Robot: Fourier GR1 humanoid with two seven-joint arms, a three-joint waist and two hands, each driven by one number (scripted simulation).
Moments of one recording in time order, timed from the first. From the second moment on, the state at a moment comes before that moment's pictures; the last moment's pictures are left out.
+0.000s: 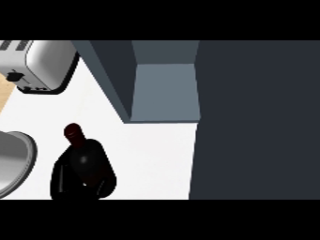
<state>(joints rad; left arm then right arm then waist) 0.07 0.15 -0.21 -1.23 0.54 0.01 -0.71 0.18 -0.22 0.35 -2.52 -0.07 -0.04 0.40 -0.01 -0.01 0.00</state>
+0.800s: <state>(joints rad) -0.06 0.06 -0.38 -1.63 0.38 0.36 -0.31 0.18 -0.21 0.33 -2.51 -0.07 -0.01 0.40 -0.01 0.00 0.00</state>
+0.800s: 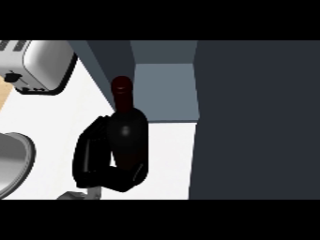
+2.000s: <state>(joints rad) -0.43 0.00 -0.46 -1.22 0.48 0.66 -0.29 0.22 -0.20 0.29 -2.52 -0.09 0.04 0.38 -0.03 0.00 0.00</state>
